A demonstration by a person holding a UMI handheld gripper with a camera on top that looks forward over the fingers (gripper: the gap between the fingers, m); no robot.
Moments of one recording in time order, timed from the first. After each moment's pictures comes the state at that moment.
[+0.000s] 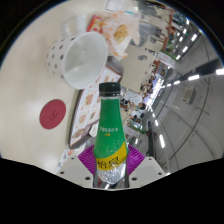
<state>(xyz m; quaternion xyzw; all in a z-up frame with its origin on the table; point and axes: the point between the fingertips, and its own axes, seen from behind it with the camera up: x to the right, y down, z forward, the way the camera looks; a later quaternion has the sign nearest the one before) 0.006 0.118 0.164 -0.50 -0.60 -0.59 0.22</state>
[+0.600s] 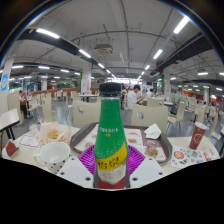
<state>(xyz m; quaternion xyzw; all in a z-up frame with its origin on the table) -0.020 0.116 0.091 -0.79 -0.10 0.05 0.61</state>
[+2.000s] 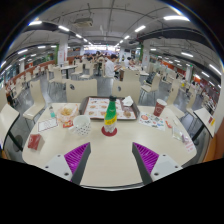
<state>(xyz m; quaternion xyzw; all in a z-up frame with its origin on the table) -0.018 -0.158 0.184 -0.89 0.00 -0.05 0.45</state>
